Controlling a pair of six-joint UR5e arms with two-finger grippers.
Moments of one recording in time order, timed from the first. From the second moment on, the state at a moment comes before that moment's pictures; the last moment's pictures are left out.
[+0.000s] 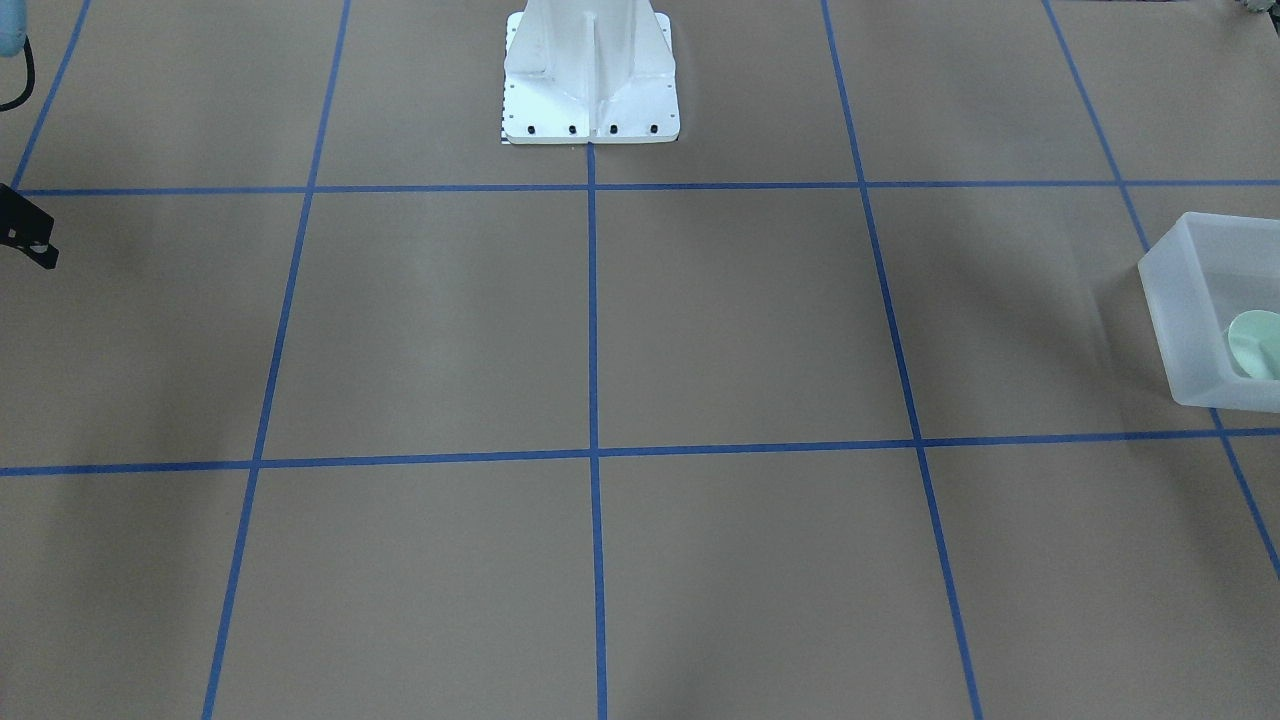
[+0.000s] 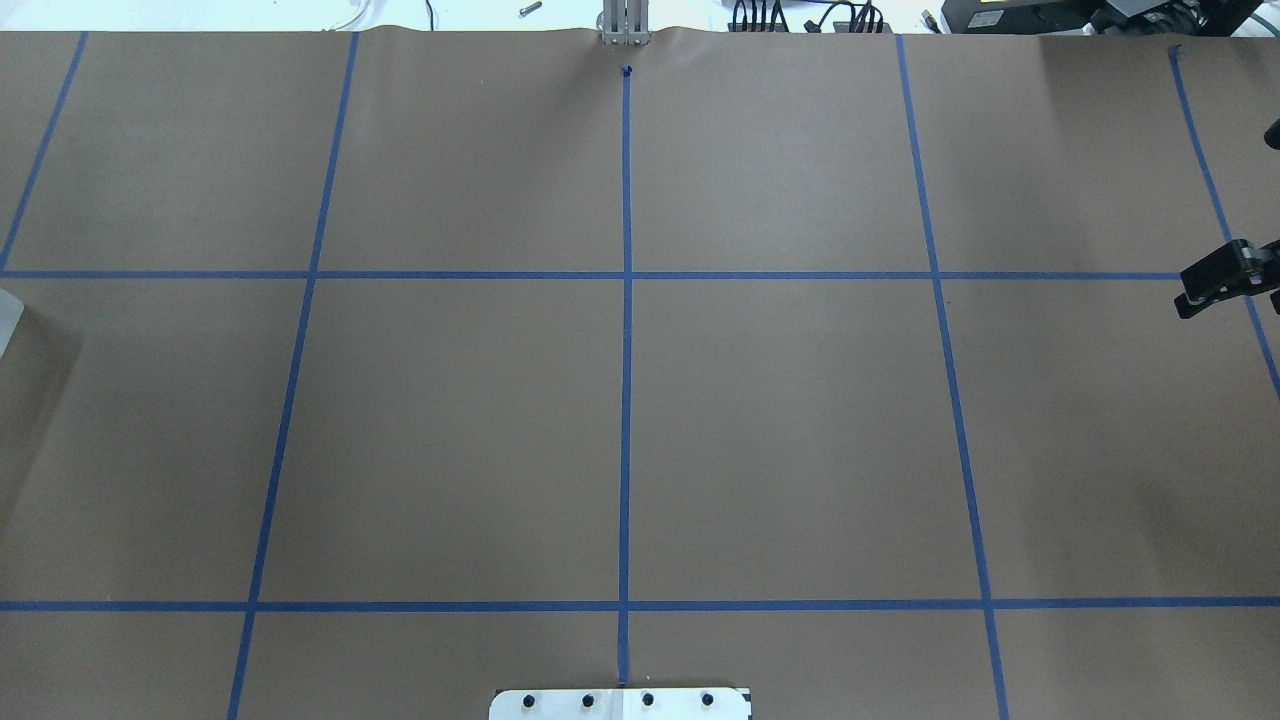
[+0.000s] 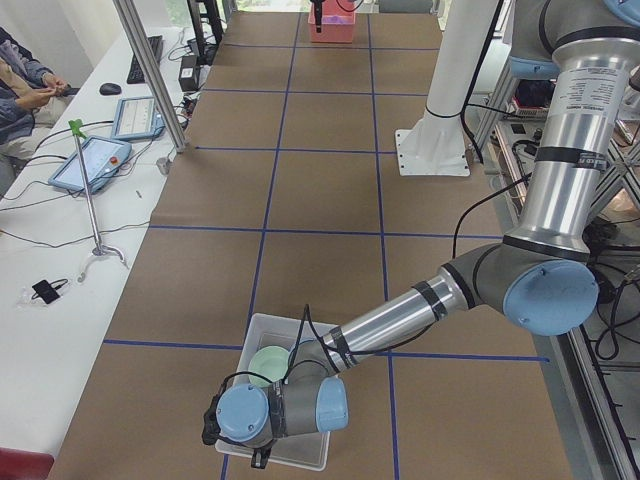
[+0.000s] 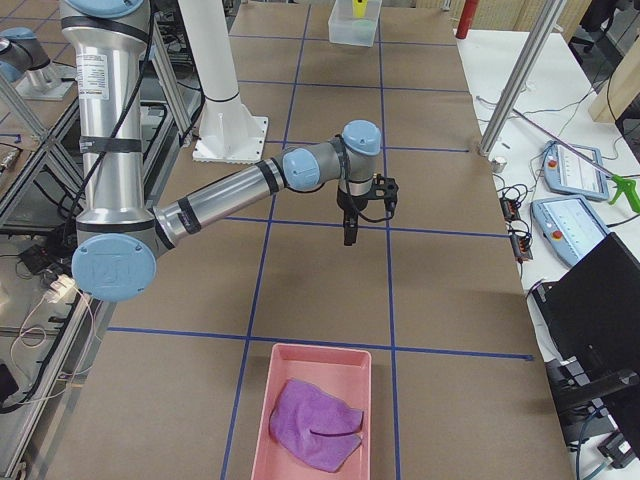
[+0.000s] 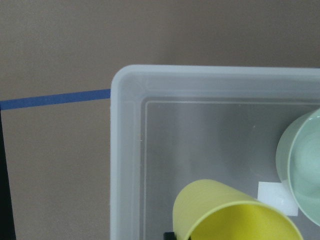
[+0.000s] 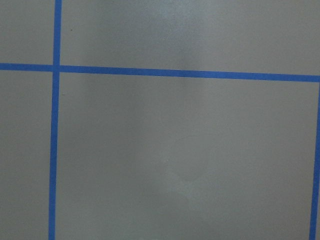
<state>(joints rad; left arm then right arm) -1.68 -1.75 -0.88 -1.97 -2.37 0.27 1.19 -1.58 2.03 -1.72 2.26 0.46</state>
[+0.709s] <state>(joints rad) -1.65 -1.75 -0.87 -1.97 -2.37 0.25 1.18 -1.58 2.03 -1.72 2.26 0.46</state>
